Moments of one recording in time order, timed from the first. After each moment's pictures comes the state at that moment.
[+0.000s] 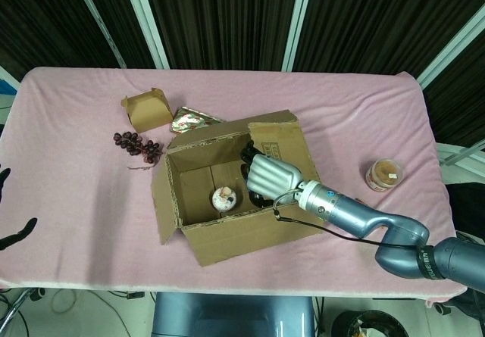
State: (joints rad) left arm -0.09 -1.13 -0.08 -1.58 1.45 1.62 -0.02; right arm 1.09 -1.03 0.20 -1.73 -1.56 0.61 -0.74
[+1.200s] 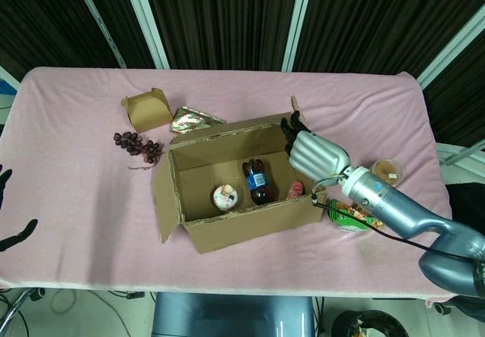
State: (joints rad) left arm -0.08 -1.13 -0.09 -1.59 1.47 1.61 0.00; right arm 1.03 -0.76 0.19 -1.84 -1.39 0.65 -0.98
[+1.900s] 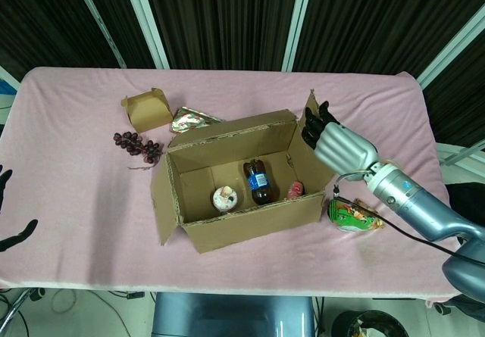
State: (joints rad) left arm -0.07 -1.13 -0.09 -1.59 1.47 1.60 0.00; right arm 0.97 -0.68 0.17 -1.84 -1.41 0.70 -0.94
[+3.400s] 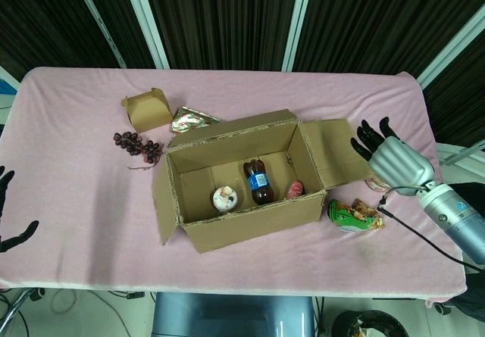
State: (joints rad) left arm -0.07 -1.12 -0.09 -1.60 1.47 1.58 0.01; right arm 0.74 -0.65 0.10 -1.78 -1.49 0.83 -0.86
